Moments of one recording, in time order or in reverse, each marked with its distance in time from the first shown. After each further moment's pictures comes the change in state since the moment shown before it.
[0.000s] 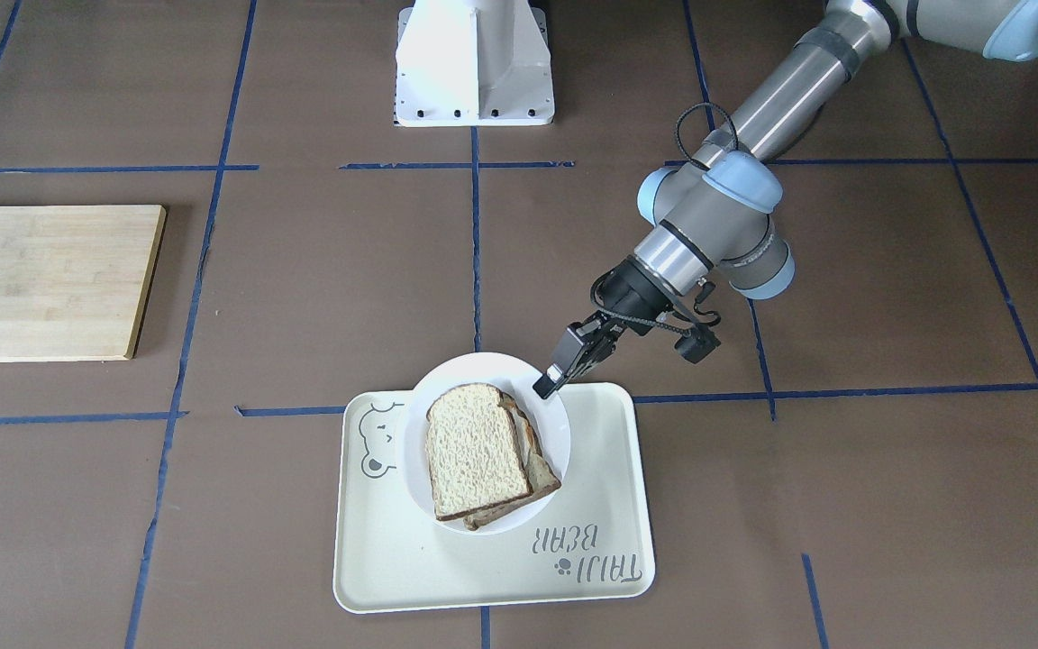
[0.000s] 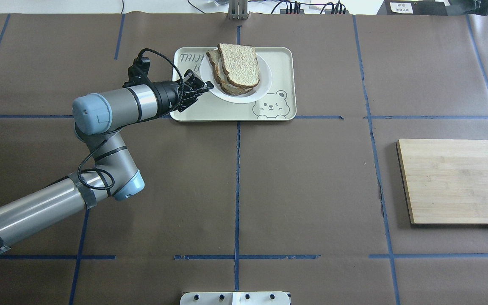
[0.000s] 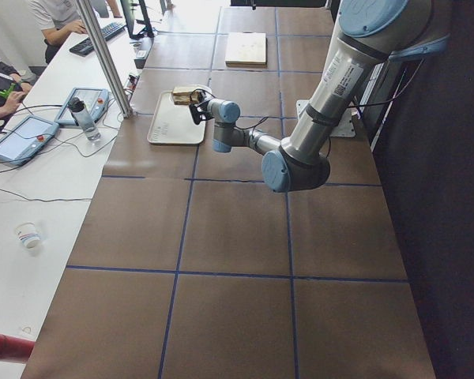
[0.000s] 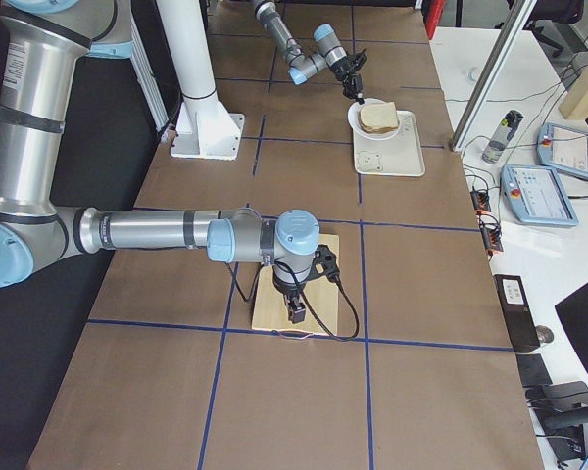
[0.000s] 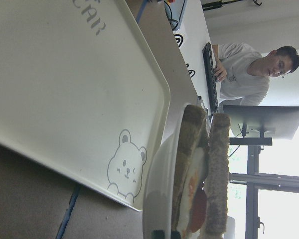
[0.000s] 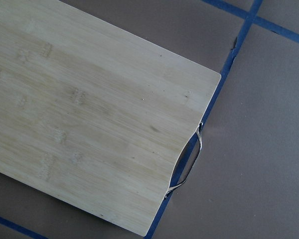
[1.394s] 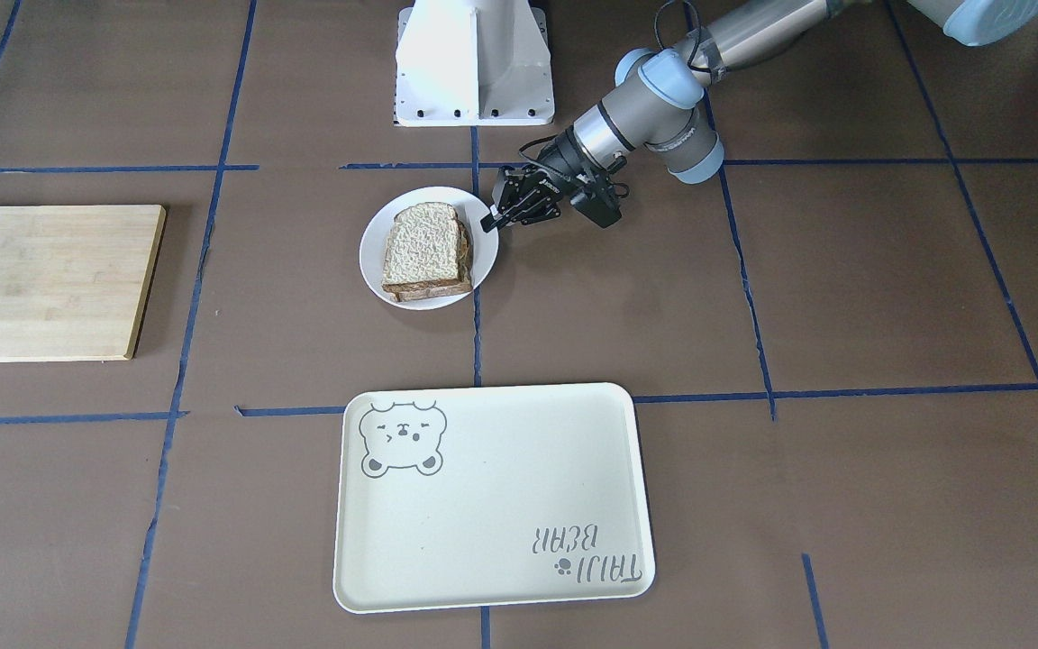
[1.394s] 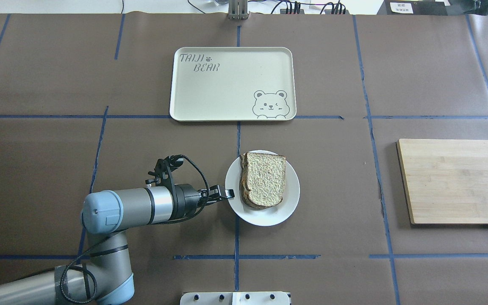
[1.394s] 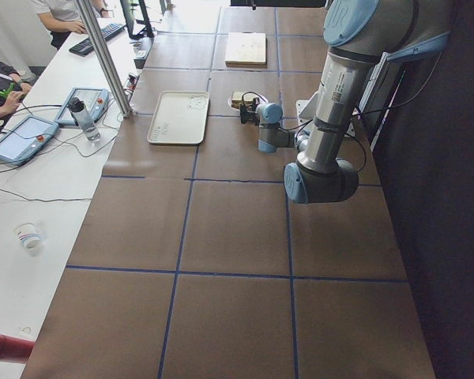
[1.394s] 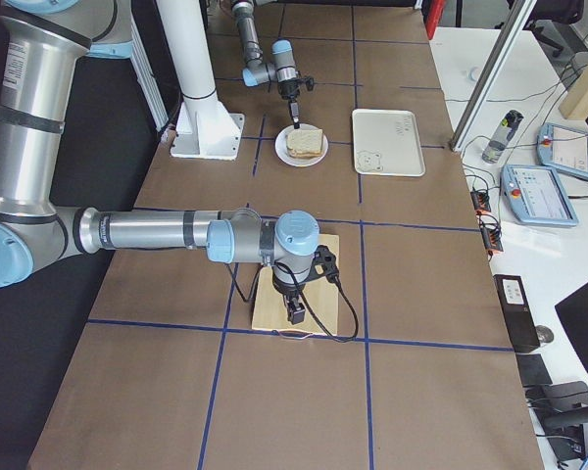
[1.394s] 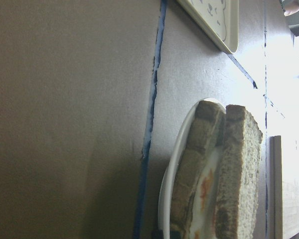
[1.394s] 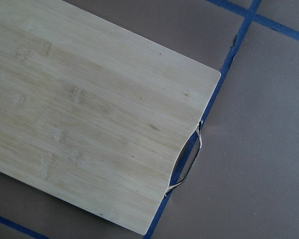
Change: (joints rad) left arm 0.336 0.239 -0.402 0.165 0.010 0.289; right arm 0.000 -0.002 -0.002 -0.001 0.000 -0.001
